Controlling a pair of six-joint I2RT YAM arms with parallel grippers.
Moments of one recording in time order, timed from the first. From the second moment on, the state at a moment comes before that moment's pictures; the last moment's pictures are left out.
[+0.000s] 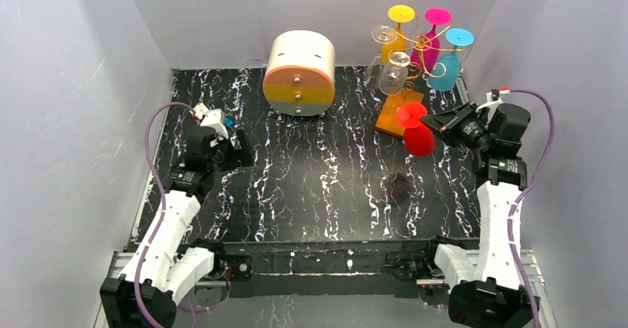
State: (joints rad) left arm -0.18 0.90 0.76 -0.48 -0.01 -0.29; right arm -0.23 0.90 1.00 -0.46 -0.62 0.88
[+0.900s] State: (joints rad) left arm -0.52 1.01 0.64 -0.07 0.58 -0.68; right arm 0.51 1.04 0.92 -0.39 -0.68 0.62
